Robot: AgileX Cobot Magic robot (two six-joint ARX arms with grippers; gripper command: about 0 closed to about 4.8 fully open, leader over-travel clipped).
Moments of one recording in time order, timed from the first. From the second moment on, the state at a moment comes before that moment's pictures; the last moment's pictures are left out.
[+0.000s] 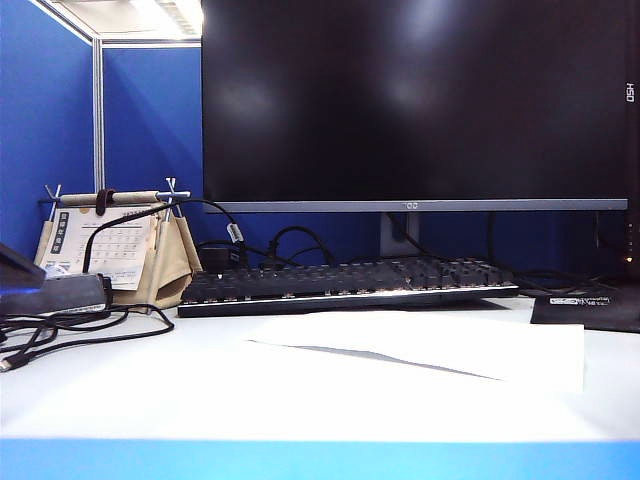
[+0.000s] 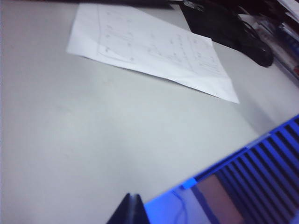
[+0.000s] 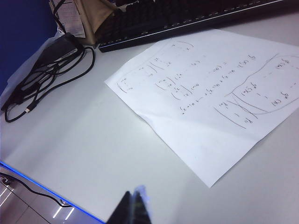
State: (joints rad) left arm -0.49 0.33 0.01 -0.01 0.30 -0.32; right arm 0.28 0.00 0.06 -0.33 -0.33 0.32
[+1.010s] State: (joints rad) left arm -0.49 0.33 0.36 -0.41 0.40 -0.30; right arm 0.41 0.75 0.81 -0.49 -0.28 -0.11
